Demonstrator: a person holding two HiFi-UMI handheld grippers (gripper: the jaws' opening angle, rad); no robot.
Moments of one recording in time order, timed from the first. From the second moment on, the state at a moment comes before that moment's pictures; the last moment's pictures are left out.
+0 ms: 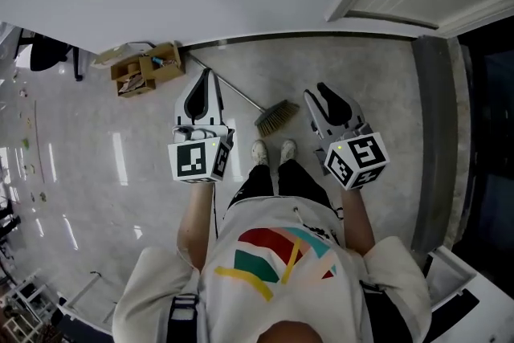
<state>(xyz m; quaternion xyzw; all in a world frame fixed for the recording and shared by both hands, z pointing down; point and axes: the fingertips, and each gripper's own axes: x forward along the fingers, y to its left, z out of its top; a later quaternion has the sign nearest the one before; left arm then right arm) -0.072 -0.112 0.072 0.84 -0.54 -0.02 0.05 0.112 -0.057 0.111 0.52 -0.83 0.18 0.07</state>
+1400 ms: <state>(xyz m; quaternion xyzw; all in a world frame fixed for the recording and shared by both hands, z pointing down) -0.229 -0.249 0.657 0.70 -0.72 -0.02 0.02 -0.107 -0.276 0.804 0.23 -0.90 0.23 0.27</state>
